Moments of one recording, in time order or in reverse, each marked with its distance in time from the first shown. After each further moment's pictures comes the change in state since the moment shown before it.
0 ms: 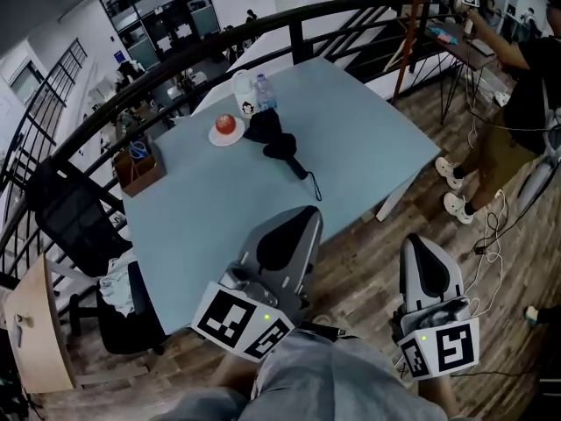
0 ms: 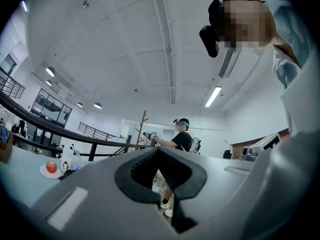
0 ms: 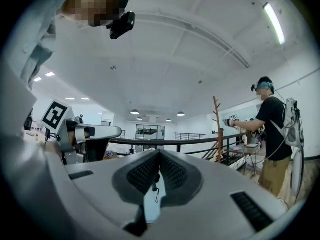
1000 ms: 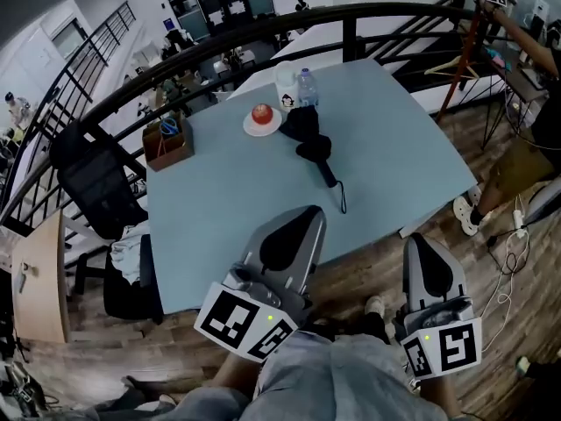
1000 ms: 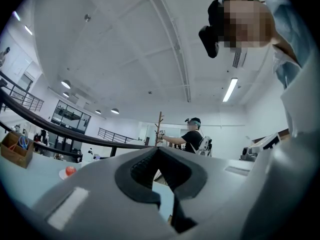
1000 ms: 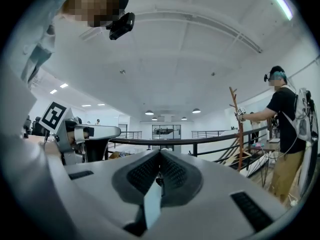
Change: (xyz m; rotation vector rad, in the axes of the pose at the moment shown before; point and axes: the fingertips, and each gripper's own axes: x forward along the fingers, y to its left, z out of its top) left arm 0.015 0.046 -0.004 0.035 -0.012 0.219; right arm 0.074 -0.010 -0.010 0.028 -0.001 0.210
